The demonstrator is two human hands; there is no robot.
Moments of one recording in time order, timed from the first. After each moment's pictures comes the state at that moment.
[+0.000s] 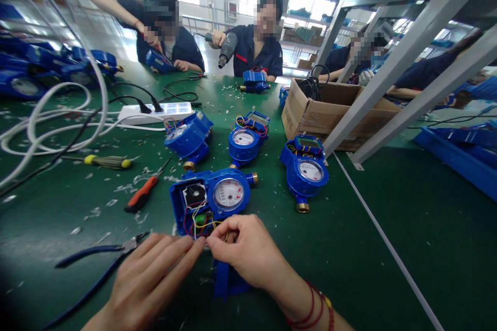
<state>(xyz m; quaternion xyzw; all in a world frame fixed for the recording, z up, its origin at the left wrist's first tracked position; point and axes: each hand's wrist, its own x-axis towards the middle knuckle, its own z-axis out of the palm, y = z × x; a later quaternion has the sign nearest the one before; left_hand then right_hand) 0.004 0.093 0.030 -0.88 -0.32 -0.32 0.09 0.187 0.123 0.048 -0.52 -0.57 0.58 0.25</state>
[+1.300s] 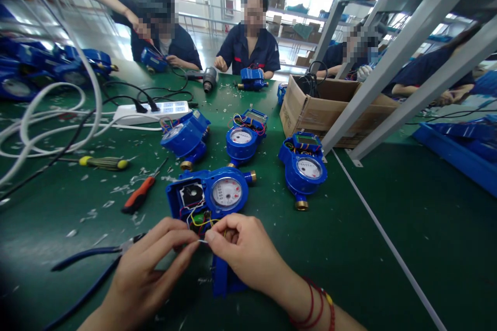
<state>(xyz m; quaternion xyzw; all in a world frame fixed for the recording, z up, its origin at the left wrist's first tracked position) 0.005 0.101 0.024 -0.80 -0.43 -0.37 -0.20 0.190 0.121 0.048 -0.50 -0.60 0.56 0.28</state>
